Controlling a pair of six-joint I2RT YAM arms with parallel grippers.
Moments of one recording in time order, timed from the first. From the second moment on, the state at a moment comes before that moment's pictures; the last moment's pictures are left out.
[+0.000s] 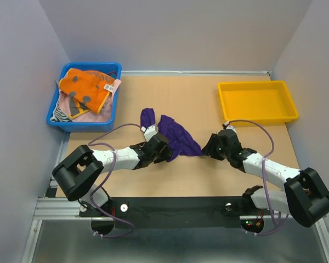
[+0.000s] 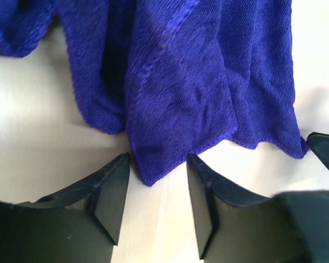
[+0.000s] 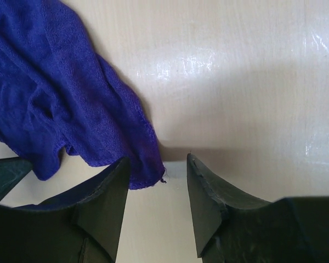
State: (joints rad) left arm -0.88 1.48 0.63 0.00 -0.23 -1.10; right arm 0.50 1.18 0.46 -0.07 0.07 0.75
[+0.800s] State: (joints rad) left arm -0.89 1.47 0.67 -0.12 -0.24 -1.05; right arm 0.49 1.20 0.32 0.18 -0.01 0.98
